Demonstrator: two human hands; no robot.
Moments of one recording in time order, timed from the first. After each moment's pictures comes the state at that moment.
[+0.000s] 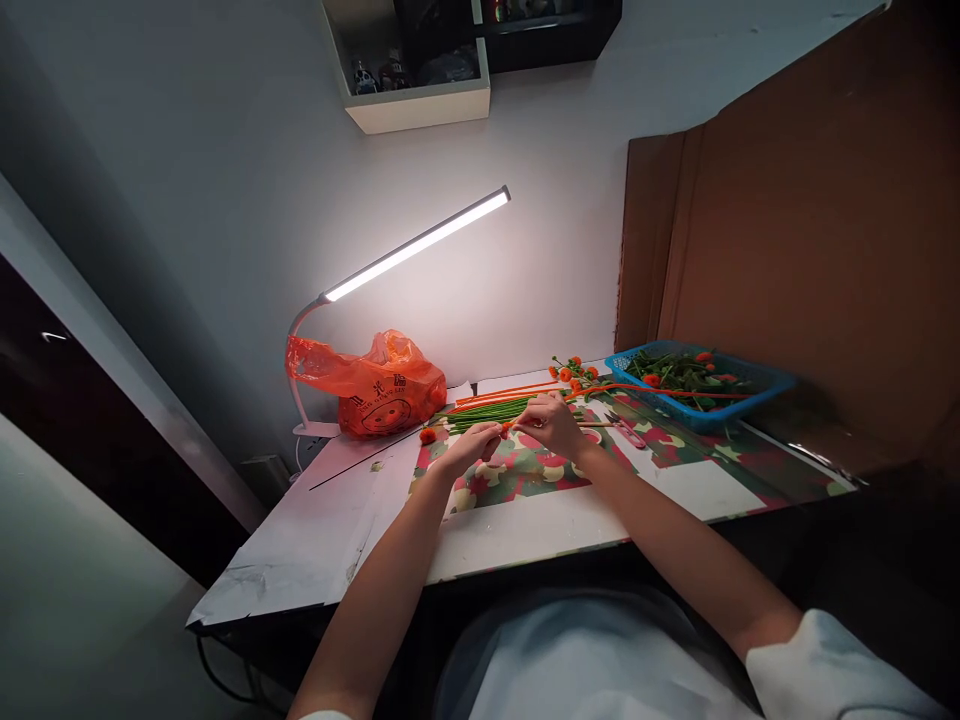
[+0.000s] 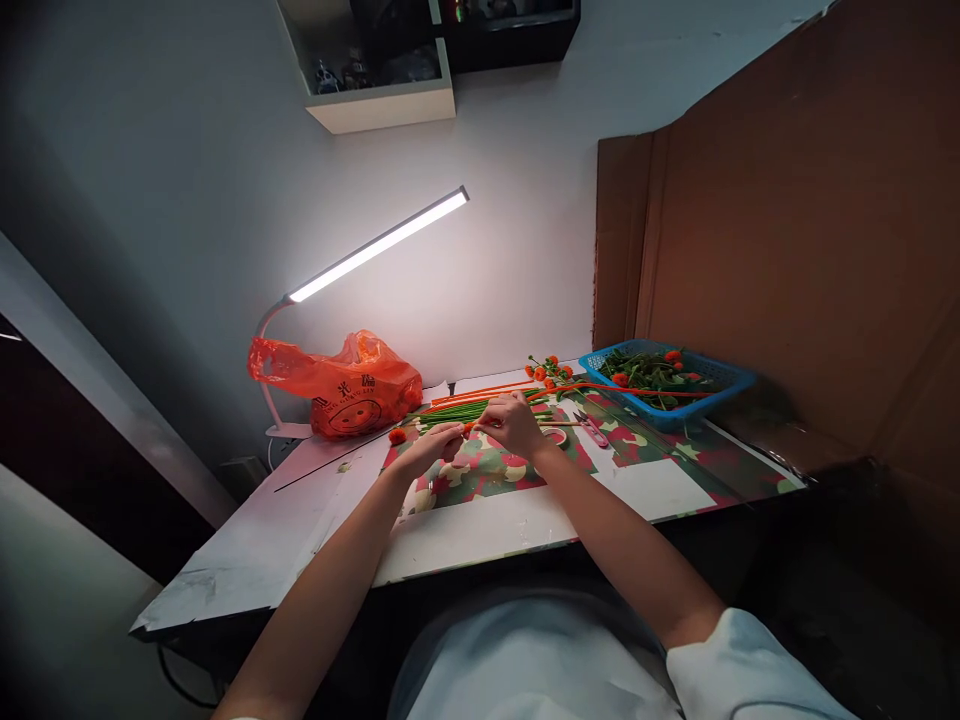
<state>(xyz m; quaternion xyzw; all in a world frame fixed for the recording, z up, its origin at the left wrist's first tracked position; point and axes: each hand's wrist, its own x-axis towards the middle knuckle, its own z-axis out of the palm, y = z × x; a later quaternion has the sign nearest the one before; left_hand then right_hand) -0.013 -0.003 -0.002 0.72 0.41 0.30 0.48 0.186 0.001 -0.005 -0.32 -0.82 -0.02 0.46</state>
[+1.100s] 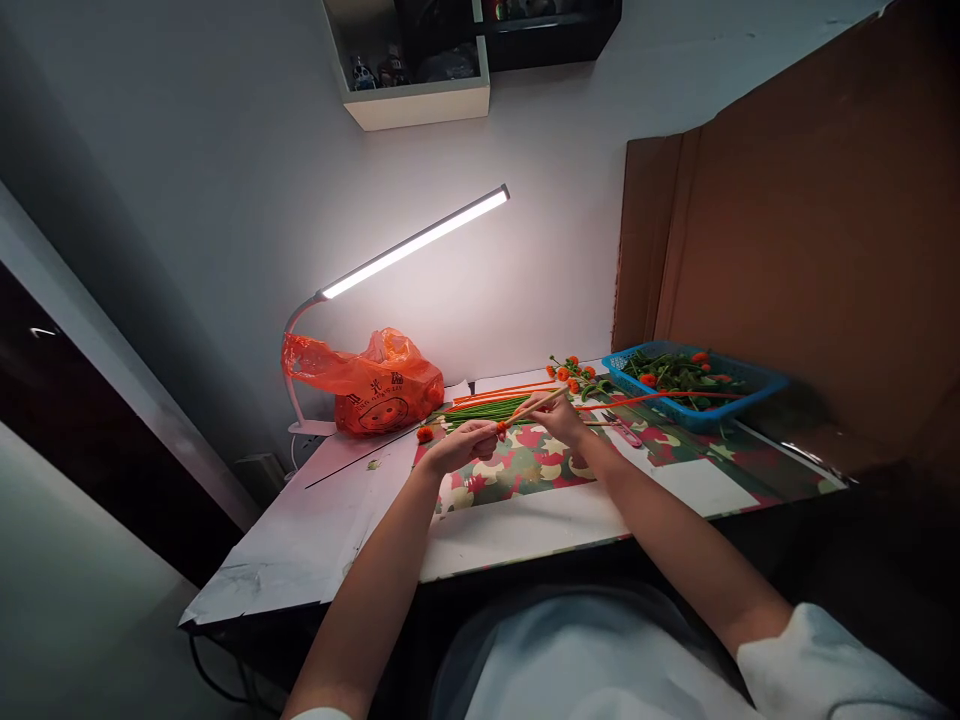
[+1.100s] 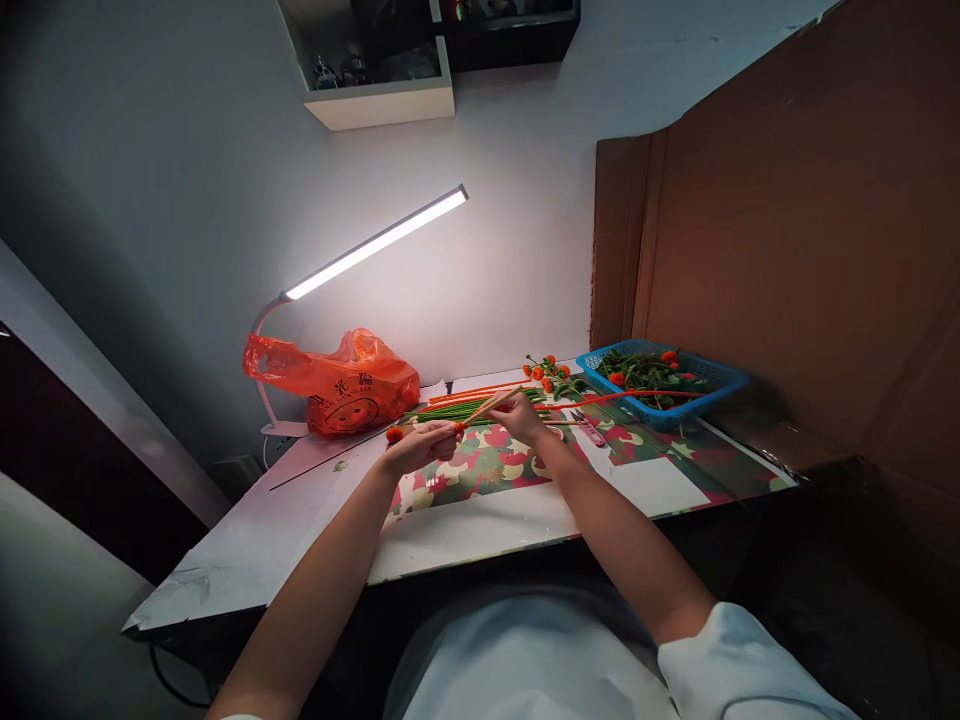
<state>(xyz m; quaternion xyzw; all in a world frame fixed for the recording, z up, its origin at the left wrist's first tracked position) -0.023 -0.010 0.012 0.66 0.27 0.28 0.65 0.192 0.013 -0.007 -0.30 -0.71 0.33 0.55</state>
